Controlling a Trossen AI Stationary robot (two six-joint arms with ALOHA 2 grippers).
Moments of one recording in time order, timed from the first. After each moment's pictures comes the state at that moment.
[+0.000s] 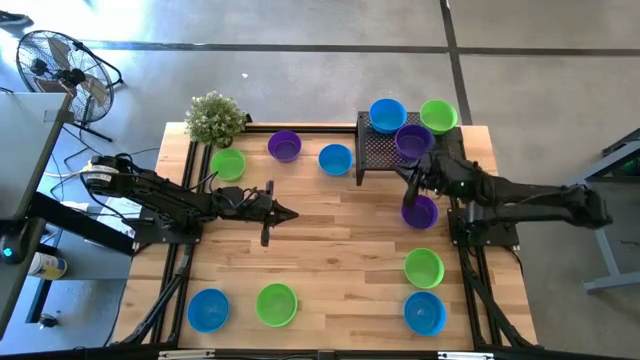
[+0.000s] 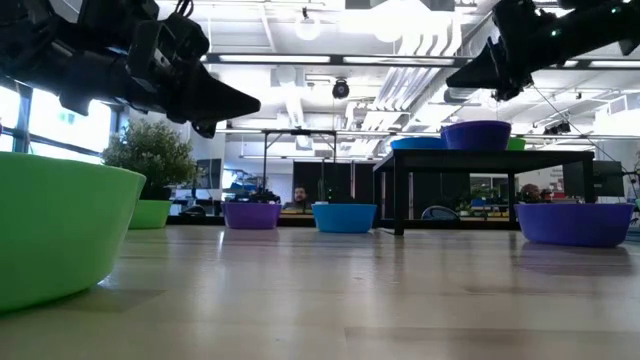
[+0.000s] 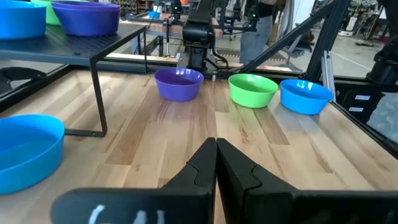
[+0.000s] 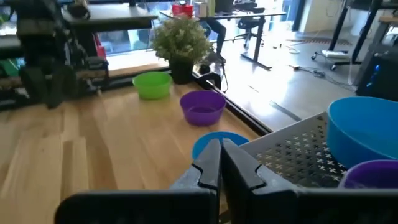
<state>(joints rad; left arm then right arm) -0.04 1.31 0.29 0.94 -0.02 -0.08 -0.19 0.64 0.42 0.02 0.29 0.07</state>
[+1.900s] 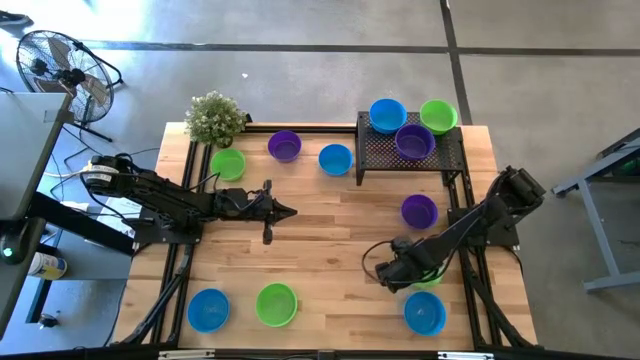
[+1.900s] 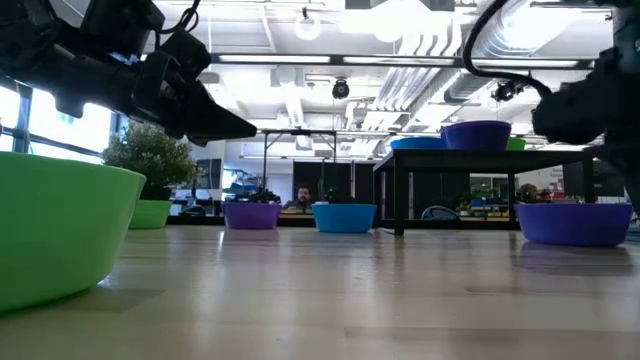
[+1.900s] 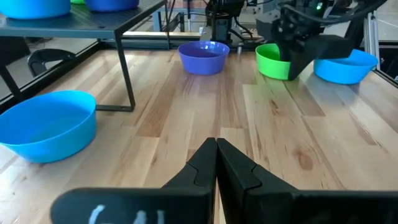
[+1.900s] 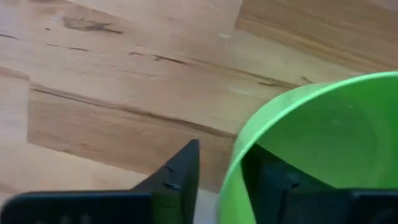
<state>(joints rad) -0.04 1.31 0.29 0.83 -0.12 -0.02 0.57 1.64 0.90 -0.78 0.03 1.85</state>
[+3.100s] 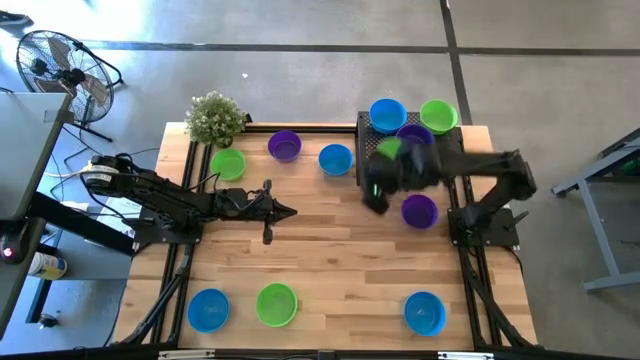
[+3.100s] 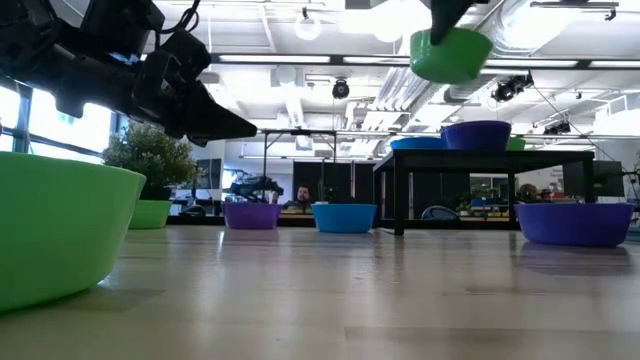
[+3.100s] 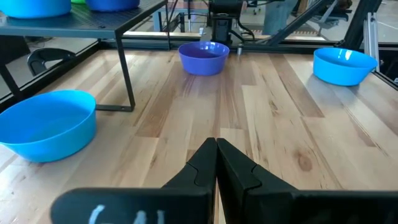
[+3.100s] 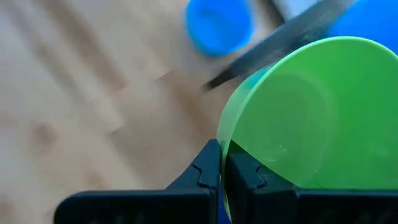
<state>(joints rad) -0.04 1.31 0.29 0.84 -0.12 -0.03 0.04 1.64 1.84 -1.57 0.45 0.61</state>
